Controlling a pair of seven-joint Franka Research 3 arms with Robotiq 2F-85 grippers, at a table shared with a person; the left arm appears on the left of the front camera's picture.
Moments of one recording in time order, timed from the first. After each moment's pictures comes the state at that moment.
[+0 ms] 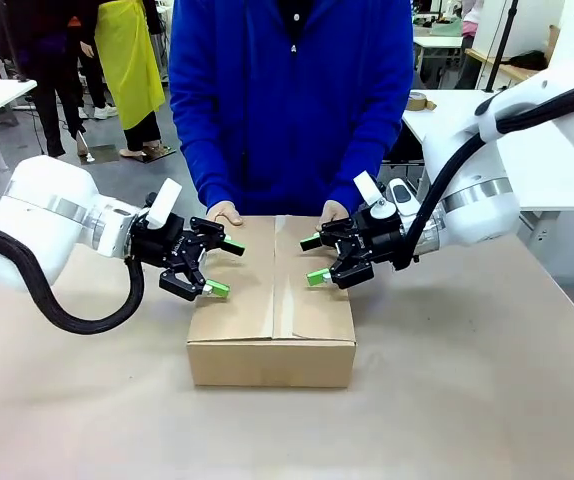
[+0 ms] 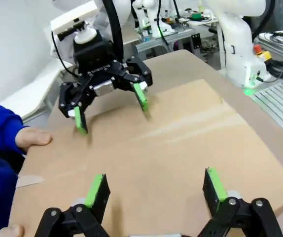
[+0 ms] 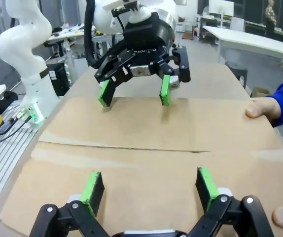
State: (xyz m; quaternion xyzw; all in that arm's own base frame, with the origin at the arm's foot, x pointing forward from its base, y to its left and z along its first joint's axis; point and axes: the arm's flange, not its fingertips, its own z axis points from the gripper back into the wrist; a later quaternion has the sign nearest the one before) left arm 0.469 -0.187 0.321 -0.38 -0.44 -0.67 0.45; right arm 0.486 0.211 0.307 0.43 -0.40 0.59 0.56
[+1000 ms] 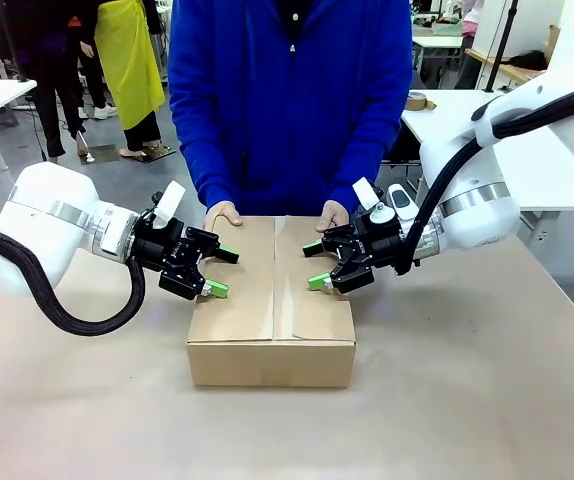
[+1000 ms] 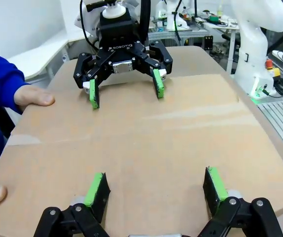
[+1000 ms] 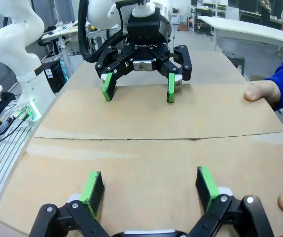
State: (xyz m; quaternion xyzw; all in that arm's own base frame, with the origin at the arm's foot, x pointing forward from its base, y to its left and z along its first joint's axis) left arm 0.476 -0.179 0.307 -0.41 -0.40 -0.62 0.53; right arm 0.485 0.208 0.298 0.43 -0.38 0.58 0.58
